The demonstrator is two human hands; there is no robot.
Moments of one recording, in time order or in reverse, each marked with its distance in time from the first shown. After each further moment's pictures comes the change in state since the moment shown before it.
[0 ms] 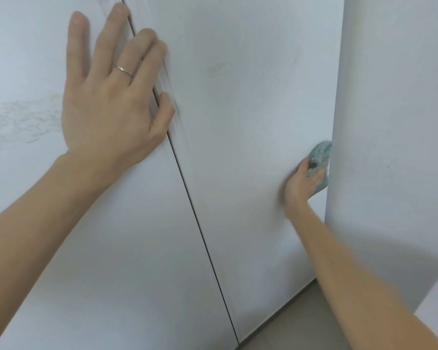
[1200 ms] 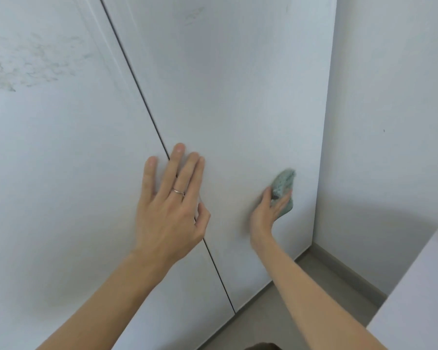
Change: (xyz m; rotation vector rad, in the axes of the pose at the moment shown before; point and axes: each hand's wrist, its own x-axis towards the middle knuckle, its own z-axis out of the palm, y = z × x) left_hand -0.159 0.126 0.021 -0.179 -0.244 0.009; right_hand -0.094 0.120 -0.030 0.032 -0.117 0.211
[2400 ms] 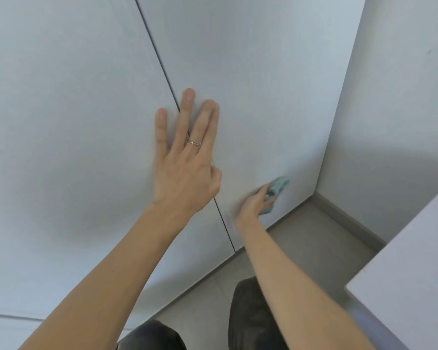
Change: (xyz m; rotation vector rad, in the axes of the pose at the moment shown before) left_hand -0.035 0.034 0.016 0.016 -0.210 -0.048; right_hand -0.036 0.128 -0.023 0.303 0.250 0.324
